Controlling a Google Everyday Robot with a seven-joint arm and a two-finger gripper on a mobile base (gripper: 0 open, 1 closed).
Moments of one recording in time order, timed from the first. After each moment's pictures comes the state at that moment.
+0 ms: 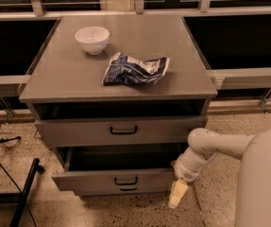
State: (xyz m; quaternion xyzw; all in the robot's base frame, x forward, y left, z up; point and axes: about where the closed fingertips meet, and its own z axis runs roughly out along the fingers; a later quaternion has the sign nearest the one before) arm 0.499 -0.158 0.432 -0.61 0.77 0.19 0.07
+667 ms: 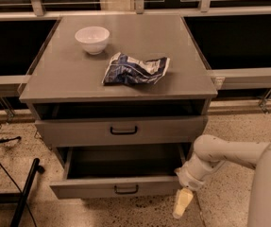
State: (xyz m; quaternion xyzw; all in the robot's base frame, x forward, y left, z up) arm 0.464 -0.168 0.432 -0.60 0.77 0.21 0.06
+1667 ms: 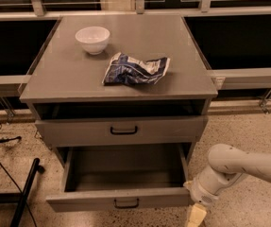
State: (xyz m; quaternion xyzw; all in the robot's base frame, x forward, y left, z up) arm 0.396 -0.190 0.457 -0.58 0.78 0.23 0.03
